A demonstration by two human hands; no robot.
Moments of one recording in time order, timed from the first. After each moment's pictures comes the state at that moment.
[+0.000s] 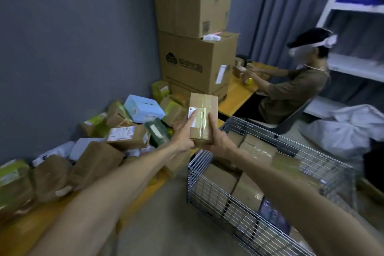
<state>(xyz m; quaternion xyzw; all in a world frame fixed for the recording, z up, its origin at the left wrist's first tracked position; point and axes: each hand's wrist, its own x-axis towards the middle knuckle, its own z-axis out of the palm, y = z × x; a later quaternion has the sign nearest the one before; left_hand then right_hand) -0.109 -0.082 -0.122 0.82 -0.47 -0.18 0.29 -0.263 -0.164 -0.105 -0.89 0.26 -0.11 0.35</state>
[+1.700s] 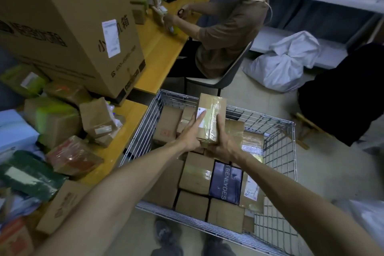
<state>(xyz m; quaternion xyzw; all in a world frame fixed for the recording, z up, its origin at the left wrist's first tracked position) -0.267 -0.471 -0.247 0.68 -0.58 -0.41 0.19 -0.433 -0.503 -0.264 -0.74 0.49 -0.08 0.44</state>
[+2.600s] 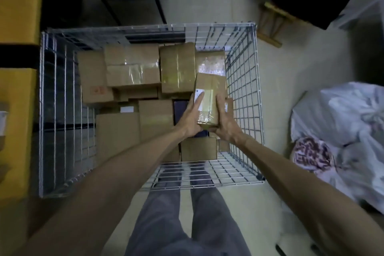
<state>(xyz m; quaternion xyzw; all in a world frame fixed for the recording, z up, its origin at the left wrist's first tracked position) -0.483 -0.498 -0.439 0.59 -0.60 -0.54 0.05 -0.645 -0.484 -0.414 -0.55 0.62 -0.06 0.55</state>
